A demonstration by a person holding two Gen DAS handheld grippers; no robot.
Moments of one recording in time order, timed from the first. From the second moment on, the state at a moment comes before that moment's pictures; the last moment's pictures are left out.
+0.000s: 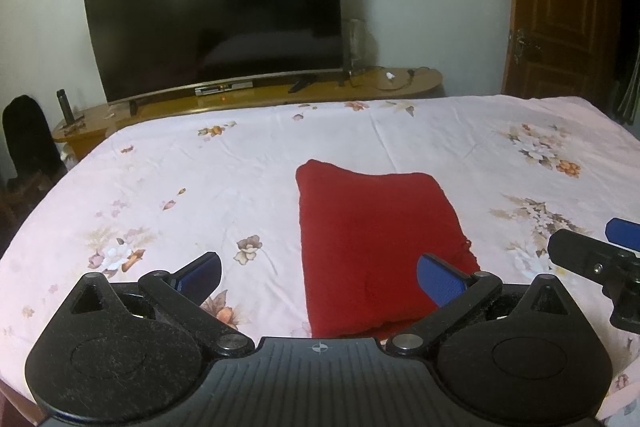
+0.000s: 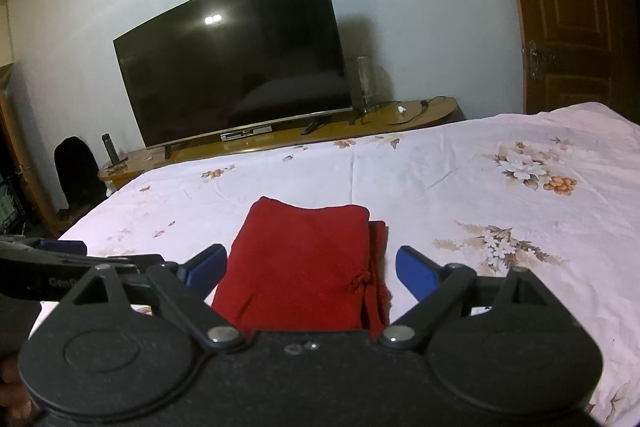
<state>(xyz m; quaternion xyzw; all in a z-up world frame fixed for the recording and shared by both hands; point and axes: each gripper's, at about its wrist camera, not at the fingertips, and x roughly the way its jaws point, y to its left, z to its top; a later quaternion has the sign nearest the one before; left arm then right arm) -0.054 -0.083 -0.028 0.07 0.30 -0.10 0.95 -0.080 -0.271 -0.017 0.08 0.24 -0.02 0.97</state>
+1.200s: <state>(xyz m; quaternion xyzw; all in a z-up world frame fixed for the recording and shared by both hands) -0.048 -0.078 -0.024 0.06 0.30 -0.10 0.95 -0.075 -0.266 -0.013 0.08 0.24 -0.03 0.97</state>
